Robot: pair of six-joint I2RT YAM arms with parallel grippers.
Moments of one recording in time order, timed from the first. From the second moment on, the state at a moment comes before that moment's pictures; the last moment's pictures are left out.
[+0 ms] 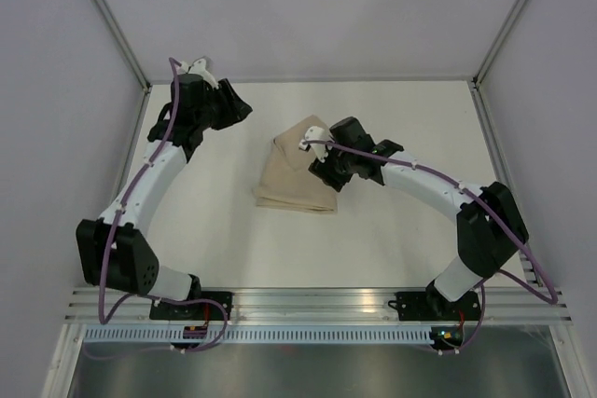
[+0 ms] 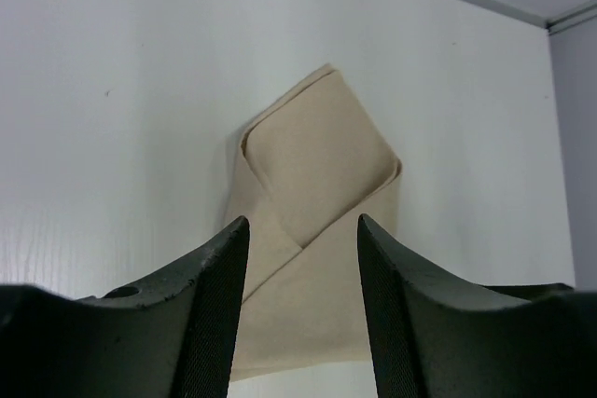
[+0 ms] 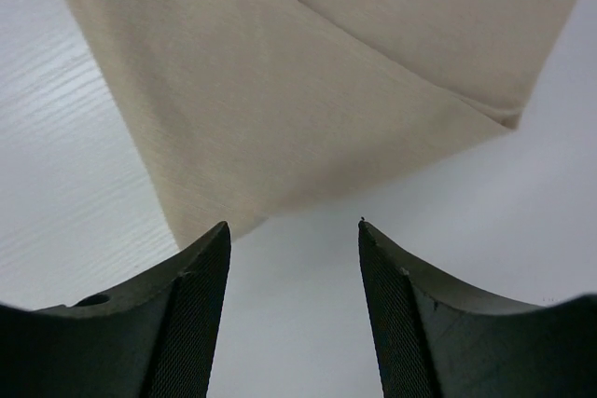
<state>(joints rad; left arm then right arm) -0.19 1.50 1.31 -0.32 0.16 -0.49 0.60 1.61 1.20 -0.46 -0.13 -0.40</state>
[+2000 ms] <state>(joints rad) -0.24 1.14 1.16 -0.27 0.31 -0.44 0.86 1.98 1.28 -0.32 -0.16 -0.60</state>
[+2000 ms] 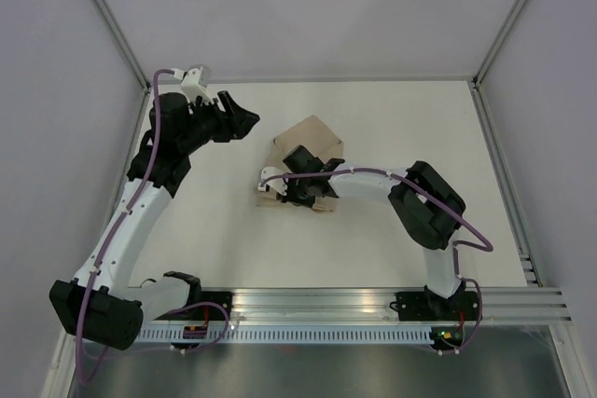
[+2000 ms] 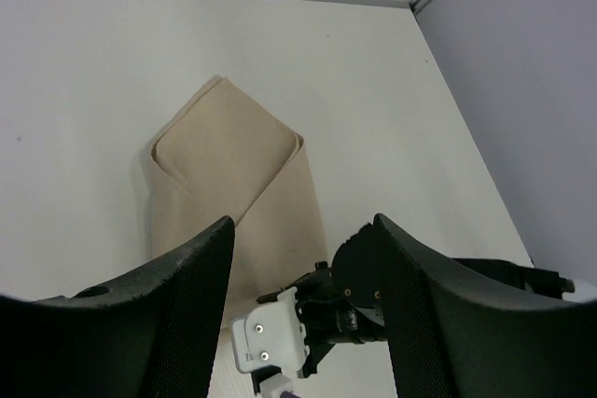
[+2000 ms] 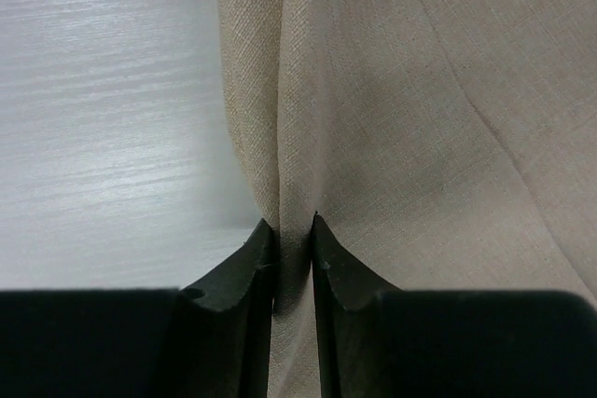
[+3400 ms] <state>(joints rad) -0.79 1.00 0.52 0.36 0.23 0.09 0.52 2.22 1.59 -1.17 -0.74 -0.82</state>
